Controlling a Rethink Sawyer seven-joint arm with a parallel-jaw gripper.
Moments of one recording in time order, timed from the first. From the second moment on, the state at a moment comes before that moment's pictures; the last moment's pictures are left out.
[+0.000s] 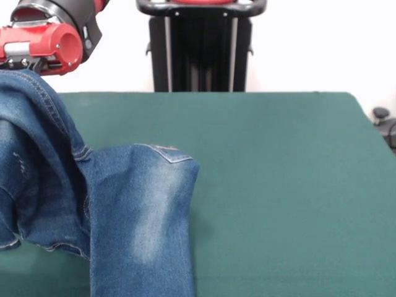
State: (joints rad) arm -0.73 -0.65 0.24 1.82 -0.39 -0.80 1.91
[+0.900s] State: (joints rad) arm -0.66 -1.04 0.11 2.14 -0.31 -0.69 1.91
